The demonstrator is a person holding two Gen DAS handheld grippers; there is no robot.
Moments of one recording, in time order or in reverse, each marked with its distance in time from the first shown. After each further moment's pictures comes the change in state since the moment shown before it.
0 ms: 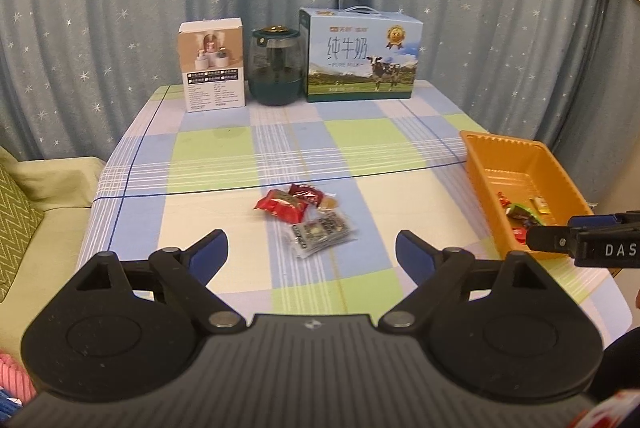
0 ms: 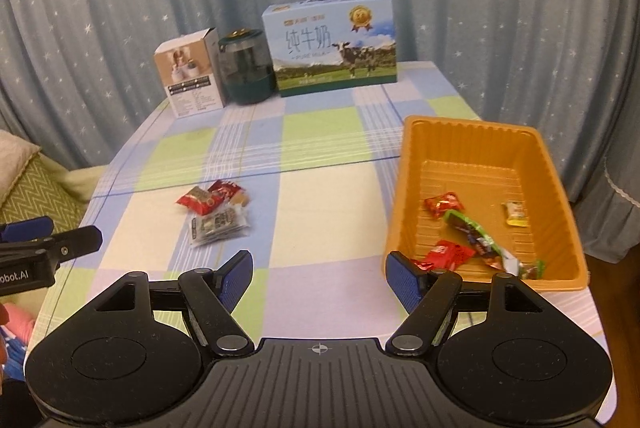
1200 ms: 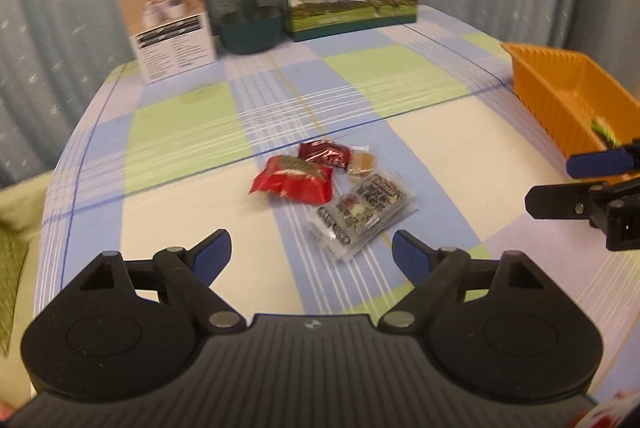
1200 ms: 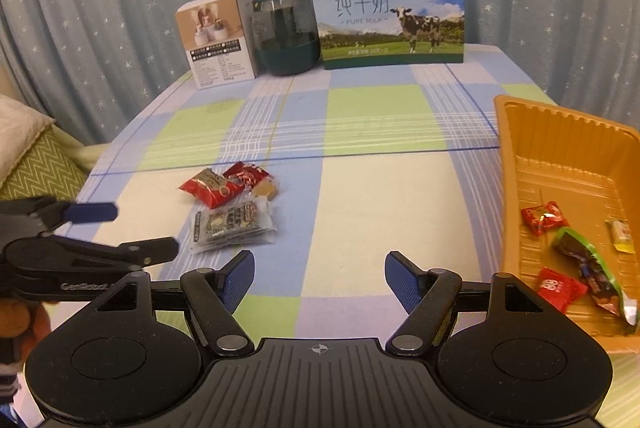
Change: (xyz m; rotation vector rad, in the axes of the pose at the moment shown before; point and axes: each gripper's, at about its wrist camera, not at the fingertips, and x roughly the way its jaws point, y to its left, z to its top) left arm 0.153 0.020 -0.017 0.209 0.110 -0.029; right arm 0.125 0.017 -0.004 -0.069 0.020 0.092
